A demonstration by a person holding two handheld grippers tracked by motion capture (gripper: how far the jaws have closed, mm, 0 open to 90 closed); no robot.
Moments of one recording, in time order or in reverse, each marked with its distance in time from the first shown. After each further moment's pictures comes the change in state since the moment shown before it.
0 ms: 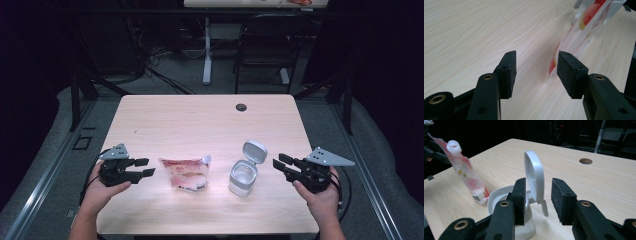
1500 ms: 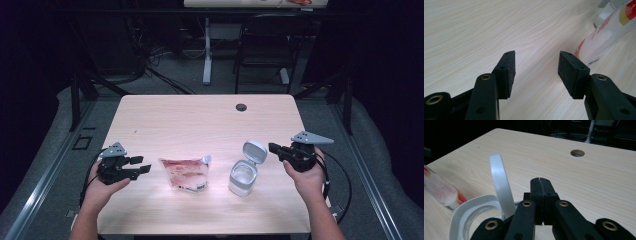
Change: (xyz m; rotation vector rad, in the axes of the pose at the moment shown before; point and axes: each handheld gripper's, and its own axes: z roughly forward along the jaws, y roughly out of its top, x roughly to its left) left arm 0.012 -0.008 0.004 0.024 0.101 -0.059; right arm -0.021 0.020 0.051 0.103 -0.059 0.021
